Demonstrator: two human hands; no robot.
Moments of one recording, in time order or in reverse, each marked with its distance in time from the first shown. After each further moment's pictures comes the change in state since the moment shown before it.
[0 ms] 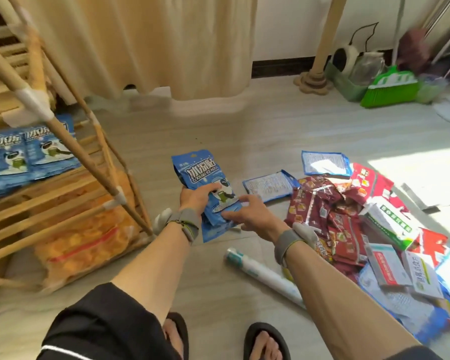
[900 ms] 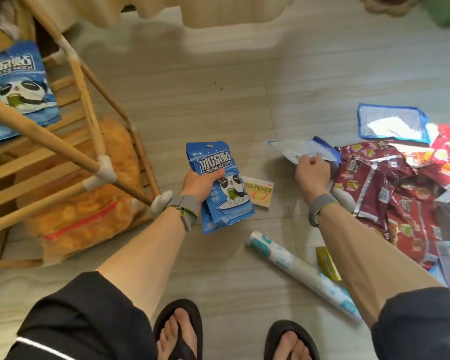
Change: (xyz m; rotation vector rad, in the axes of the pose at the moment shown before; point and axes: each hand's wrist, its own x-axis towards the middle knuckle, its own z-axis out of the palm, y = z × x) left_hand 0.095 -0.053 -0.035 0.217 -0.004 -0.101; right_hand 0.161 0.061 -0.053 -0.187 0.691 0.038
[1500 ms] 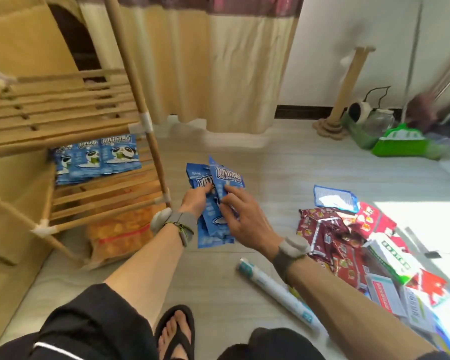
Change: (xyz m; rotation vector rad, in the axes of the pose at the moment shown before) left_hand -0.119 0.061 -0.072 -0.064 -0.054 0.175; right_hand -0.264 -0.101 -0.090 -0.103 -0.285 -1.260
